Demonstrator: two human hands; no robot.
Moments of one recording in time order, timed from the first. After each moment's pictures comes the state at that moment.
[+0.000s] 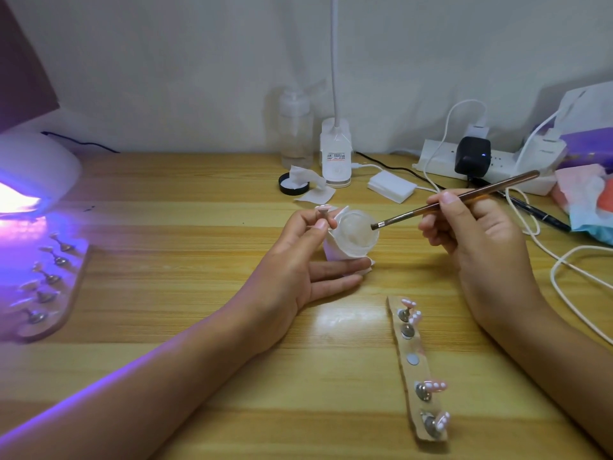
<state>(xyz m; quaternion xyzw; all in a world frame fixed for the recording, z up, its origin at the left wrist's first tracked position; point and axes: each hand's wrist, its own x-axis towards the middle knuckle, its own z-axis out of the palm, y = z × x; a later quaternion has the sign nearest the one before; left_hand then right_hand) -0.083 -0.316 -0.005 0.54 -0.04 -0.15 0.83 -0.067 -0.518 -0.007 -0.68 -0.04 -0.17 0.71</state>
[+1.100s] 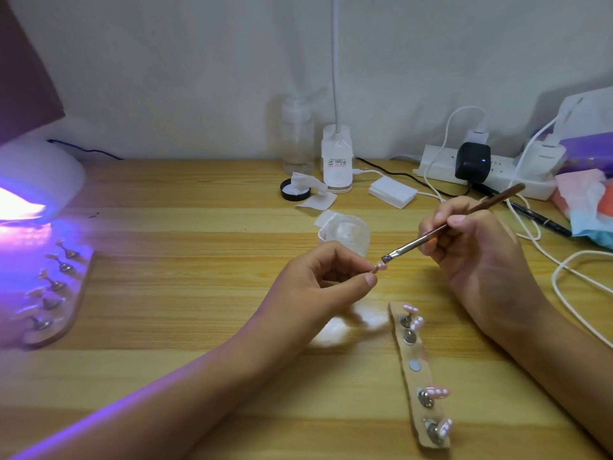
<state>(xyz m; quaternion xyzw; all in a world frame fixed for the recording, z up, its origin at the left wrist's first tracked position) -0.095 -0.322 -0.014 0.71 -0.13 -0.08 0.69 -0.065 -0.521 -0.005 -0.56 -0.11 -0.05 0.82</state>
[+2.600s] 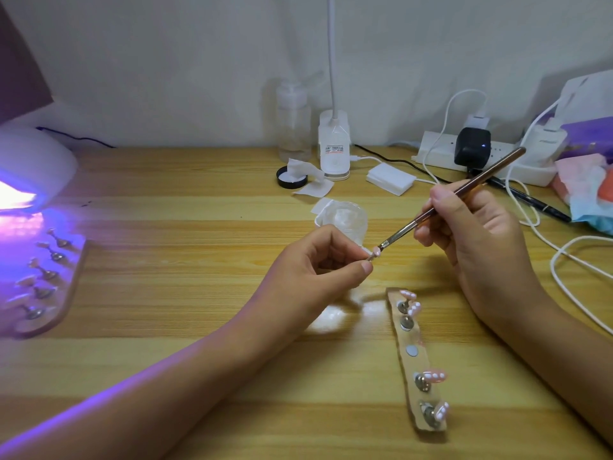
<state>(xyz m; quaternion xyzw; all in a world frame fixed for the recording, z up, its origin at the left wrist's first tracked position) -0.096 -0.322 -0.012 0.71 -0.14 -0.08 0.69 -0.076 -0.512 0.002 -0.64 -0.06 -0.12 0.75</state>
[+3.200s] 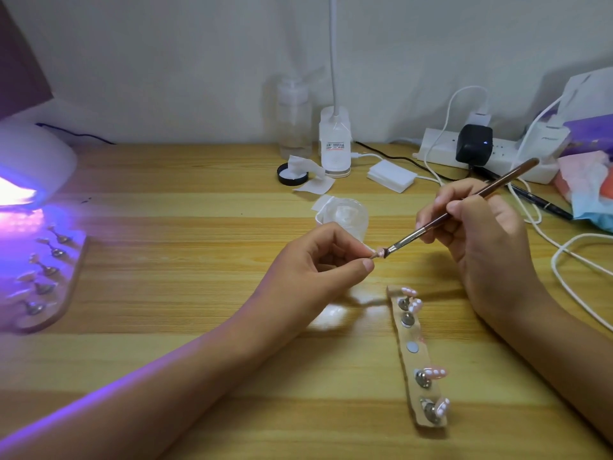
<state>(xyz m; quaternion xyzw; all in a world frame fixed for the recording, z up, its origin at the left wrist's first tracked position) -0.096 -0.321 -0.013 0.72 -0.14 -0.08 0.68 -0.071 -0.519 -0.006 -0.64 -0.10 -0.12 0.75</state>
